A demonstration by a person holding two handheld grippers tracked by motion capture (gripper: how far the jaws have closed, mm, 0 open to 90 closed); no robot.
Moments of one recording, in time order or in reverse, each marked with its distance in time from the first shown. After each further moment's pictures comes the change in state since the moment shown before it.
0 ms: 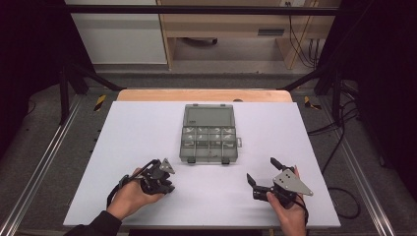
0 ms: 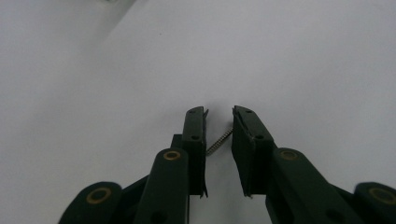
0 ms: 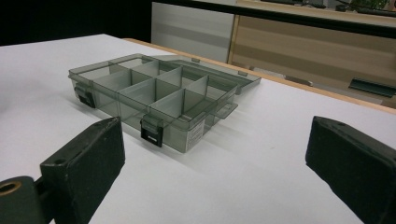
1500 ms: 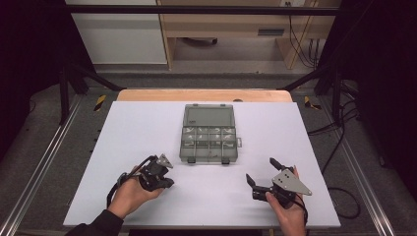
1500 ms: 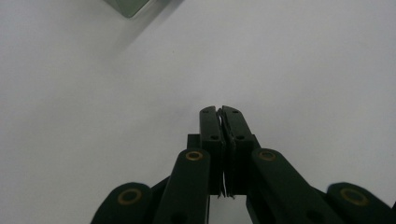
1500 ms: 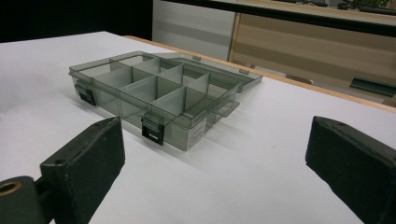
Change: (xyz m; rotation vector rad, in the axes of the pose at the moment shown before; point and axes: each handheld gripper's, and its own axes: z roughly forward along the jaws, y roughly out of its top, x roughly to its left) left arm 0.003 0.005 -0.009 -0.068 -0.011 -0.096; right arm 0.001 -0.001 0.001 0.010 0.001 0.000
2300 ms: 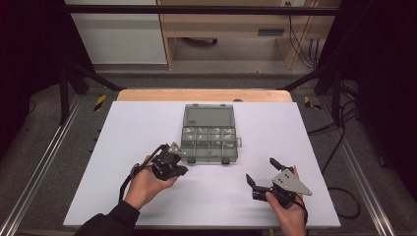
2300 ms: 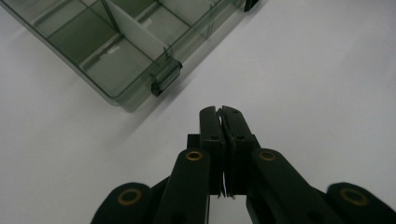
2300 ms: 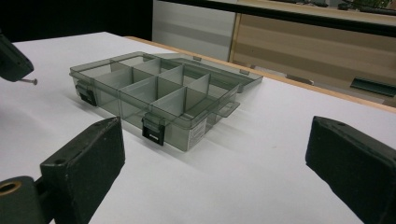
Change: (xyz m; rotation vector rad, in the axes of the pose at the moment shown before) left arm -0.010 0.048 -0.003 -0.127 0.020 -0.028; right arm 0.000 0.000 0.000 -0.001 0.003 0.002
